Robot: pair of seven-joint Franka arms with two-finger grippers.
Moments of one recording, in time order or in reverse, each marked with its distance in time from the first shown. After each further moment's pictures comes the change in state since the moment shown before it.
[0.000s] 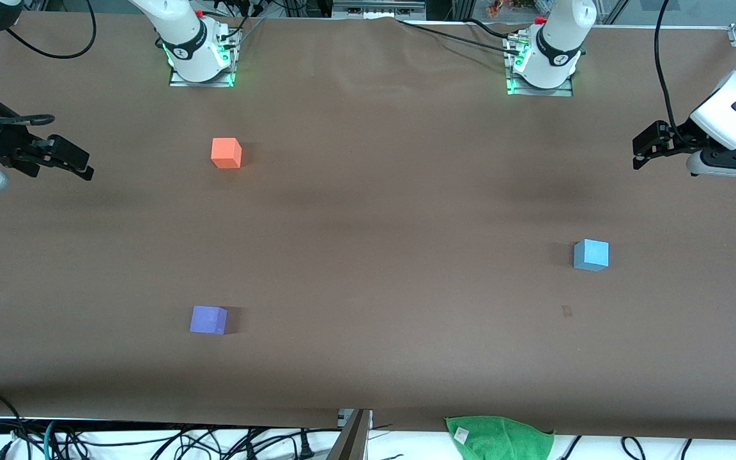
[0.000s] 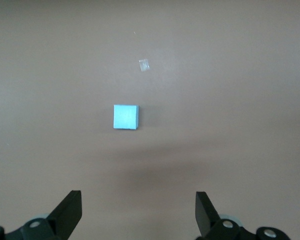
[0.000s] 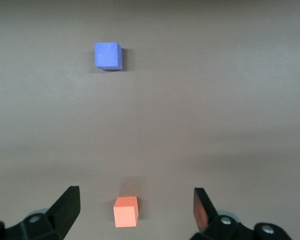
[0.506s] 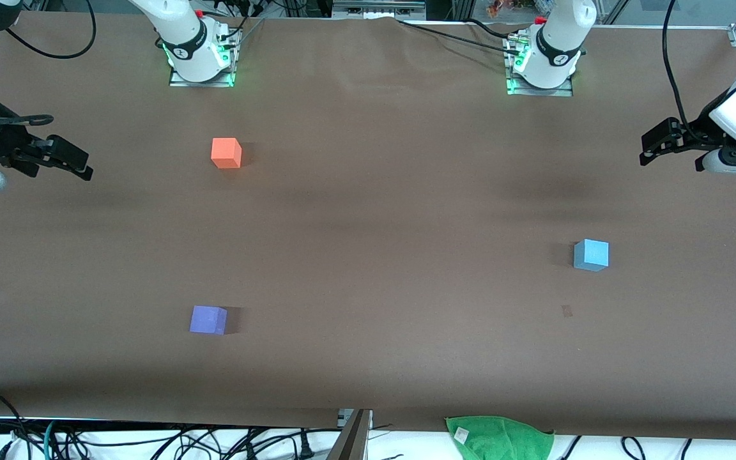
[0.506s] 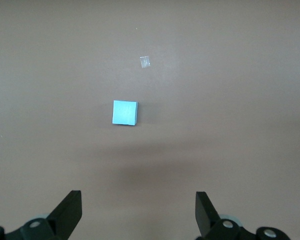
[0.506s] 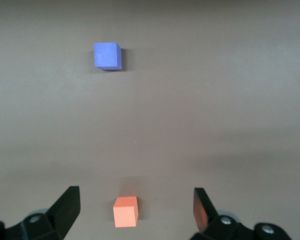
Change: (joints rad) left arm 0.029 0.003 0.006 0.015 -0.030 -0.012 0.000; right arm -0.001 0.000 -0.001 0.000 0.000 0.000 0.000
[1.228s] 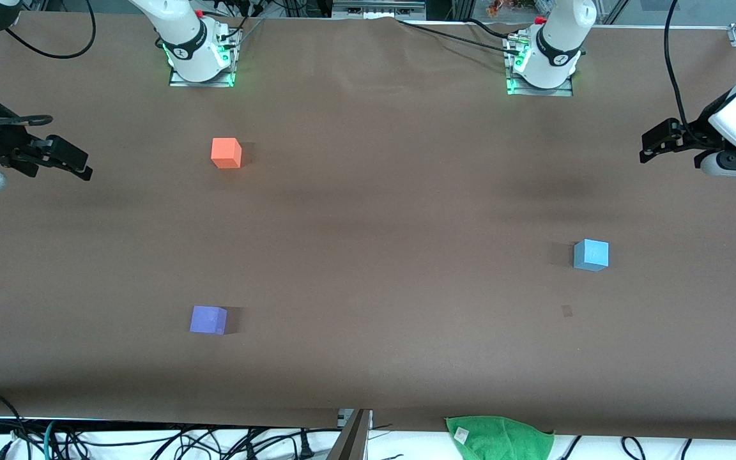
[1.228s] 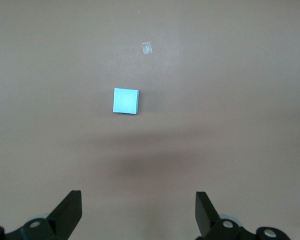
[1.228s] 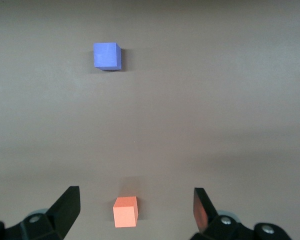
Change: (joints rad) left arm 0.015 0.021 0.000 0.006 0.000 -0.048 0.003; right arm -0.001 0.000 0.000 0.000 0.000 0.000 0.000
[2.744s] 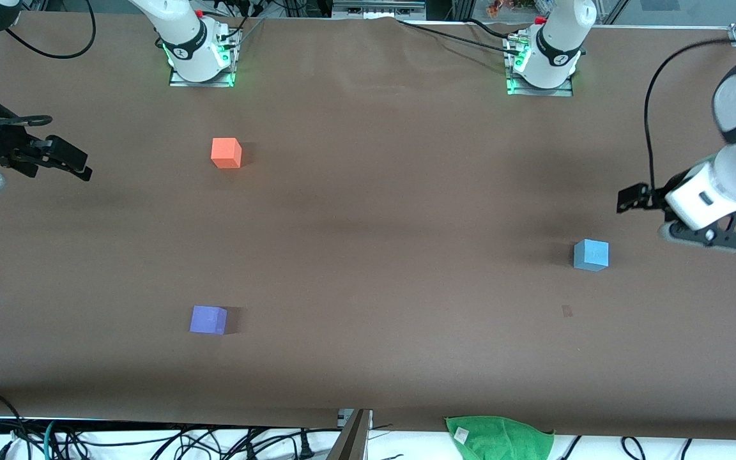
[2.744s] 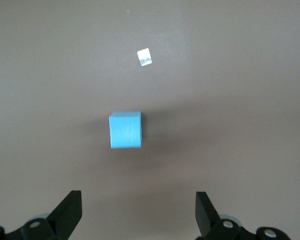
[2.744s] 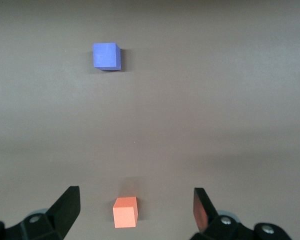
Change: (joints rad) left arm 0.034 0.272 -0.011 -0.003 0.000 0.239 0.164; right arm -0.002 0.003 0.000 0.000 0.000 0.002 -0.001
